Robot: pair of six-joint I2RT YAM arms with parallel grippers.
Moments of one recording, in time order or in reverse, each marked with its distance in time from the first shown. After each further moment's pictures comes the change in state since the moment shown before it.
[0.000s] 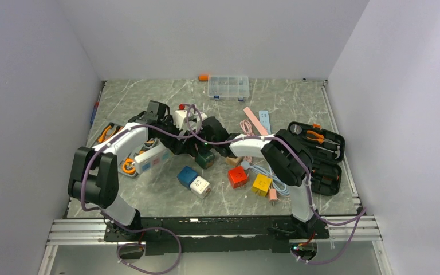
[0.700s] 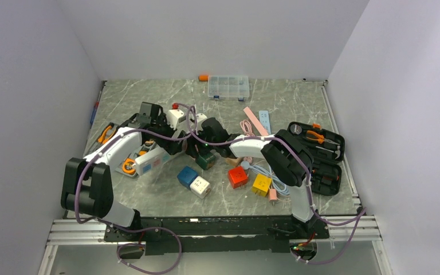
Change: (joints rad) left arm 0.030 -0.095 -0.060 0.032 -0.053 0.016; right arm 0.004 -0.006 -0.011 -0.007 -0.007 -0.009
